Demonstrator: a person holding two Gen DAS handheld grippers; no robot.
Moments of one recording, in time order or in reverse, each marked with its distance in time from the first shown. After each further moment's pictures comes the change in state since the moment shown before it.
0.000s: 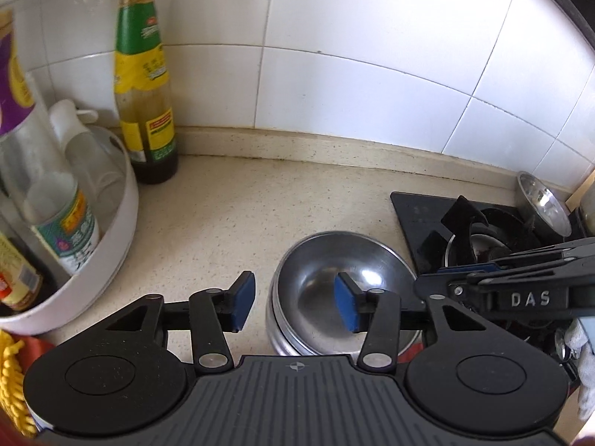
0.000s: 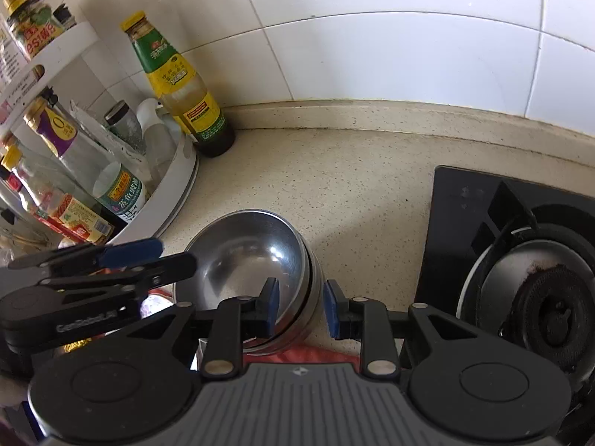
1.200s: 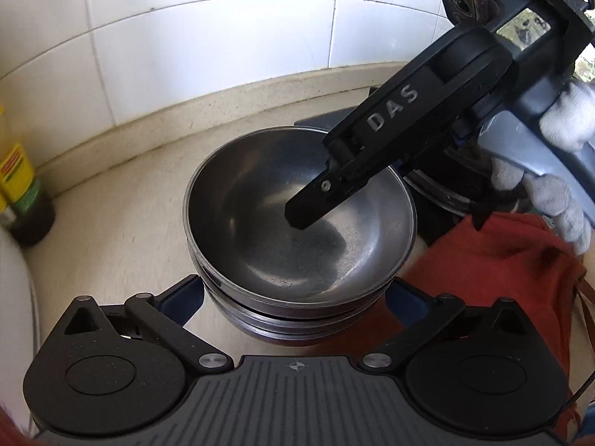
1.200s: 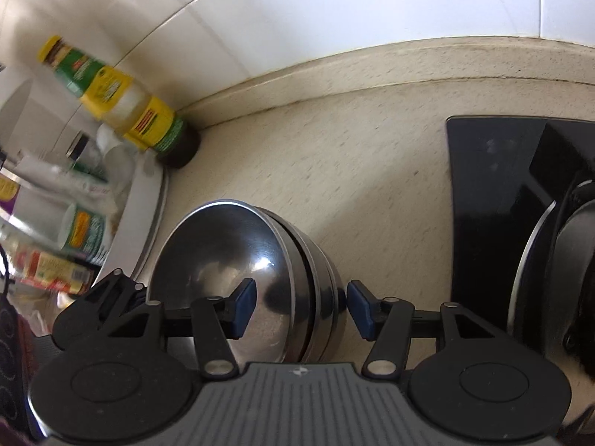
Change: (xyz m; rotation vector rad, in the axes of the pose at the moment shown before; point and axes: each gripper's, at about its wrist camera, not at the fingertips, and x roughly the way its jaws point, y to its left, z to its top) left arm 0.078 -0.019 -0.028 0.494 0.036 -0.257; right arm 0.081 -0.037 0.024 0.213 0.071 0.064
